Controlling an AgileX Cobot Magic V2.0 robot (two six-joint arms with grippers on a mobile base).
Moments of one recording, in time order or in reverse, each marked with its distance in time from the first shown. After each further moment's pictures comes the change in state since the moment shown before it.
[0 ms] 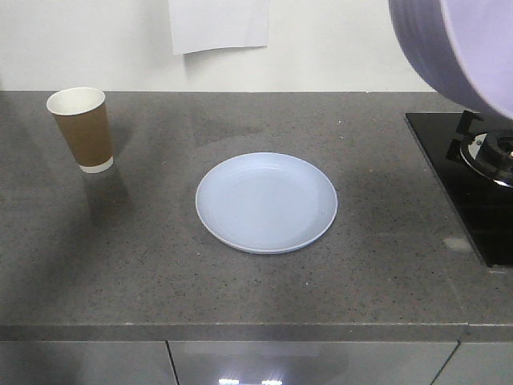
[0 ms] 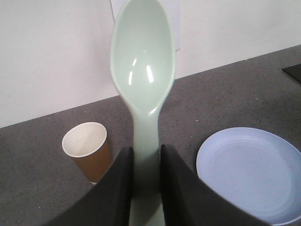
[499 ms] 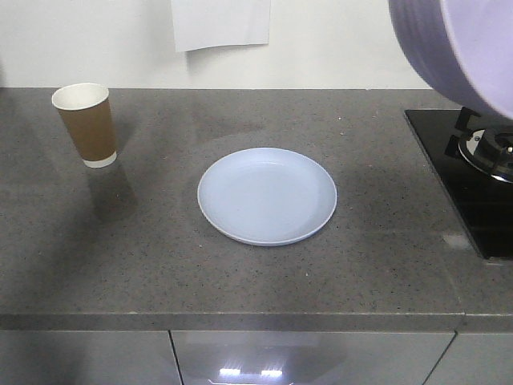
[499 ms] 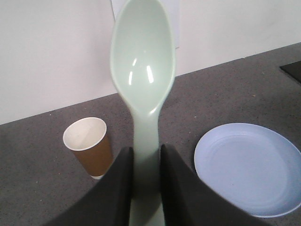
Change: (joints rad) left arm 0.000 0.000 0.000 0.000 0.000 0.000; right arm 0.000 0.000 0.000 0.000 0.000 0.000
